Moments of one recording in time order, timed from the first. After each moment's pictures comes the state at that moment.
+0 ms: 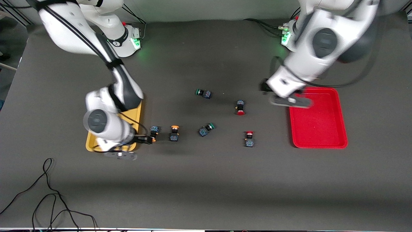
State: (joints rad) left arm -0.51 0.04 -0.05 -1.93 -0.09 1.93 -0.45; right arm 0.27 0.56 0.06 -1.75 -0.06 2.27 0.52
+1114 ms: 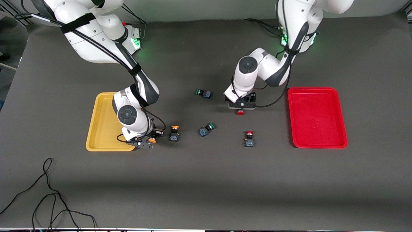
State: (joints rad) left arm -0.70 0.41 -0.04 -2.23 0.03 2.65 -0.72; right arm 0.30 0.58 0.08 -1.91 -0.06 2.42 0.69
